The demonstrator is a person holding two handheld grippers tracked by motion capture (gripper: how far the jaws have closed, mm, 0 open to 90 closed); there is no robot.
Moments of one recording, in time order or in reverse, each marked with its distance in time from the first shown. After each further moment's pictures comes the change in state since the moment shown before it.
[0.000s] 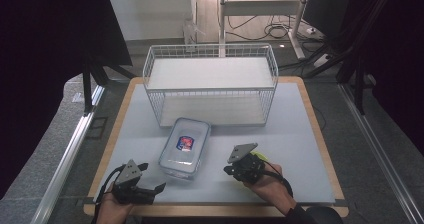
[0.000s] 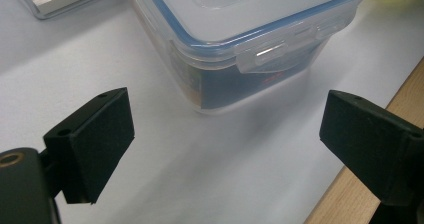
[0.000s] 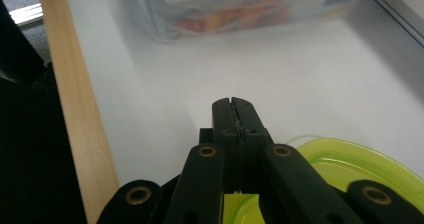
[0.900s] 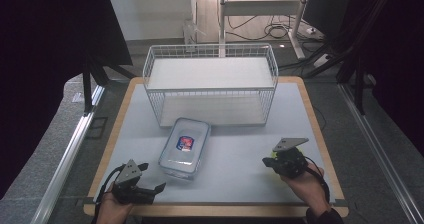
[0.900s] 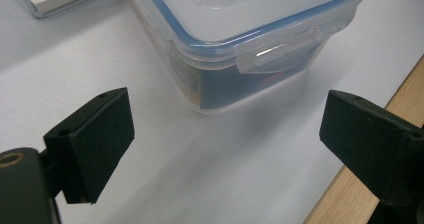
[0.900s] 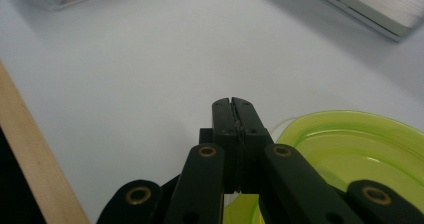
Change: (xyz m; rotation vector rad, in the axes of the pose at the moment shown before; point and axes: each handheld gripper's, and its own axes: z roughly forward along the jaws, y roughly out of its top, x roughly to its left) left arm 0.001 0.000 0.000 -0.002 -0.008 -0.009; right arm -0.053 -0.071 -0.061 -0.035 -0.147 0.247
